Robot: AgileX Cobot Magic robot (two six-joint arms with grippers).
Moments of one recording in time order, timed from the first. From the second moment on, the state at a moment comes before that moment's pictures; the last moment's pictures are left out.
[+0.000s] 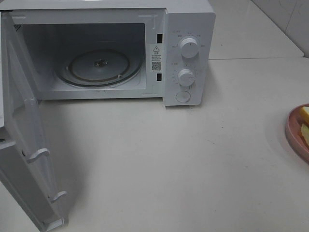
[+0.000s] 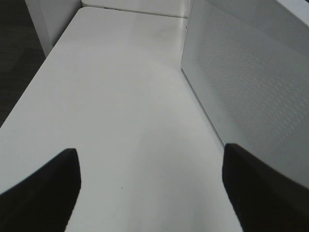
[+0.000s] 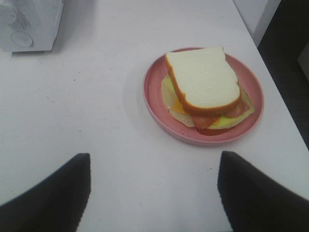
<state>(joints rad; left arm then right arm) 0.01 0.00 -0.52 0.06 1.08 -0.13 -0.16 0.08 -0.50 0.05 1.01 -0.09</state>
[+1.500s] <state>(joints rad) 0.01 0.00 -0.52 0.06 1.08 -0.13 -0.08 -0.01 -0.50 0.05 1.01 -0.07</state>
